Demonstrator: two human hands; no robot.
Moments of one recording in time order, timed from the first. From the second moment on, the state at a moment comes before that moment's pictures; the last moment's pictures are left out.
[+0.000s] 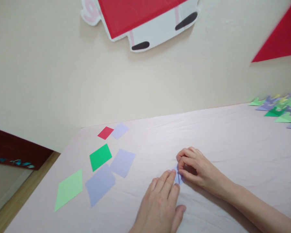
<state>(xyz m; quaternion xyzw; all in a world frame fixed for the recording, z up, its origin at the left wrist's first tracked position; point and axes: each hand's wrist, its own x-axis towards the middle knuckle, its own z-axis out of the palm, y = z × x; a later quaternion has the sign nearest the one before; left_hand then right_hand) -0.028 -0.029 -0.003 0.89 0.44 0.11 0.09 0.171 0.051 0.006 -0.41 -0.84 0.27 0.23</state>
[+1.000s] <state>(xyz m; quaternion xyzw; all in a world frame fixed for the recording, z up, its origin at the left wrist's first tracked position) -0.027 -0.029 -0.007 0.90 0.42 0.09 0.01 0.167 0.045 -0.001 -0.42 -0.85 0.23 0.20</state>
